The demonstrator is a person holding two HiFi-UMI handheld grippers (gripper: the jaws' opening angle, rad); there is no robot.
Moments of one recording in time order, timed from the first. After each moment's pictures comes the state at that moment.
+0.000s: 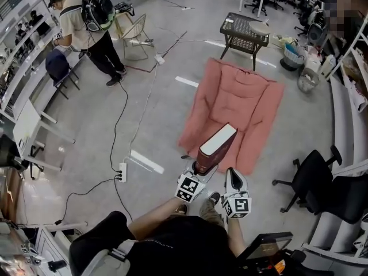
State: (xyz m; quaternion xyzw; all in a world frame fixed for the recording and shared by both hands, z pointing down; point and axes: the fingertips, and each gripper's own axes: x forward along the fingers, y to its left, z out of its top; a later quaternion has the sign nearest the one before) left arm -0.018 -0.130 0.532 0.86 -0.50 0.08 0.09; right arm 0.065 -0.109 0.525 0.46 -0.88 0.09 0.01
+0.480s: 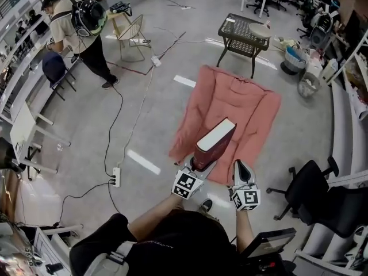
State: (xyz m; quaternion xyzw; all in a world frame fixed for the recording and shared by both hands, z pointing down) left arm -0.004 -0.239 0.511 0.86 -0.50 0.06 0.09; right arm 0.109 -0.243 0.500 0.45 -0.89 0.08 0.01
